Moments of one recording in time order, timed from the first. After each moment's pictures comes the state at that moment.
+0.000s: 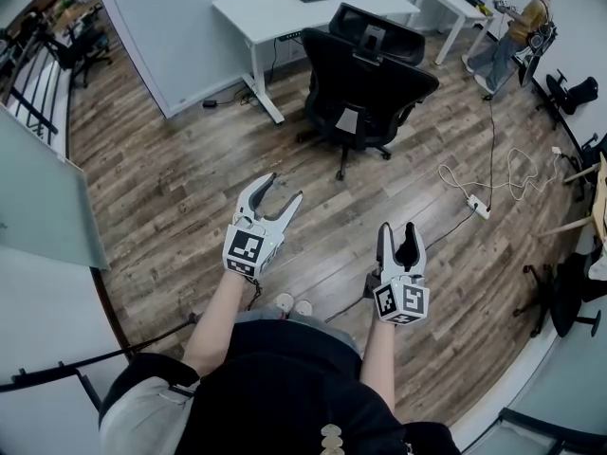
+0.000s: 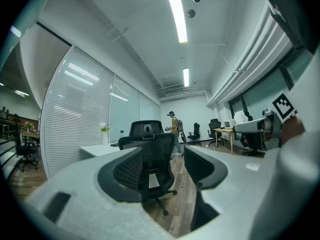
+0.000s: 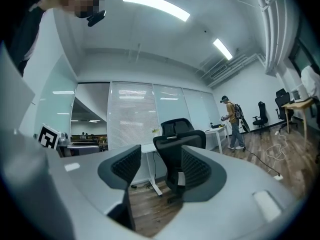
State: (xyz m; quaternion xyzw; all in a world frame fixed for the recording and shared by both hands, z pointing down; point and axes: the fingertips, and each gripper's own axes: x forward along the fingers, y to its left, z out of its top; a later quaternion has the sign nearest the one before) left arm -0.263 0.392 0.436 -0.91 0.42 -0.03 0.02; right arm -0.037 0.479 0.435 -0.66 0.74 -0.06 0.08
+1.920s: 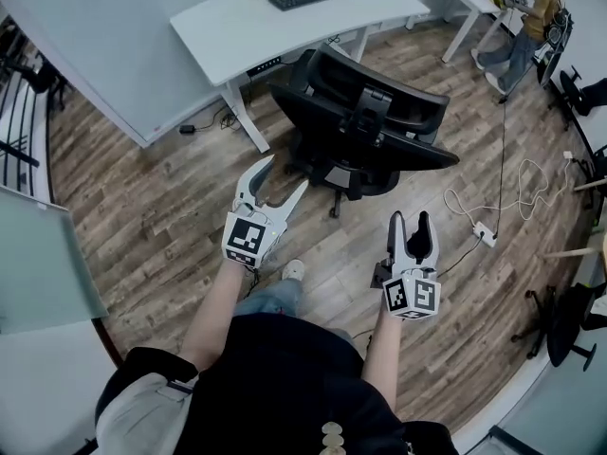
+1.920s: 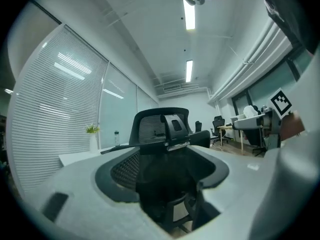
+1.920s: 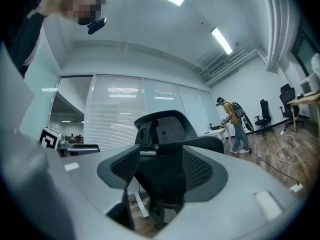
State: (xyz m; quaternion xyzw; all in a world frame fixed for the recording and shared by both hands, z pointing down) left arm -0.161 -0.018 0.441 -0.92 0.39 -0.04 0.04; right arm 0.063 0.083 0.439 -0.68 0.73 -0.06 0.09
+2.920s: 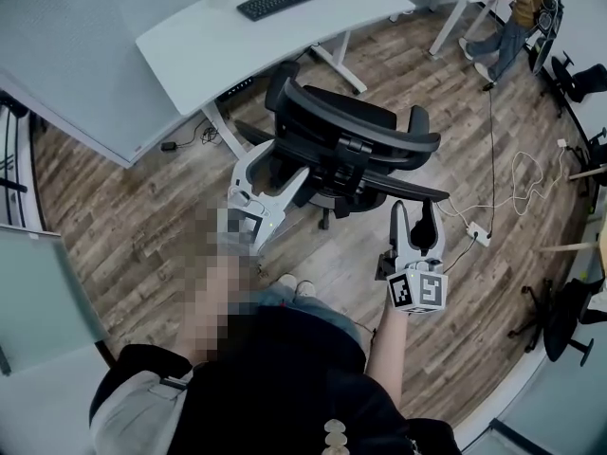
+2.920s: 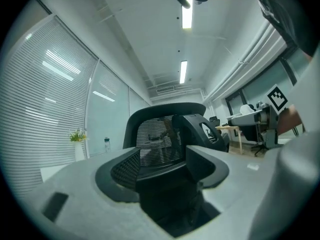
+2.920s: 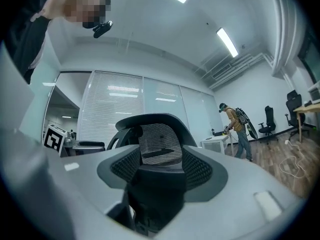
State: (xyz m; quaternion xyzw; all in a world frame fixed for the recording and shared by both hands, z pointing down) left arm -0.096 -0.149 0.417 -0.94 0.34 -0.03 0.07; right arm 0.107 -0.039 0.410 -0.68 0.73 -0.03 0.07
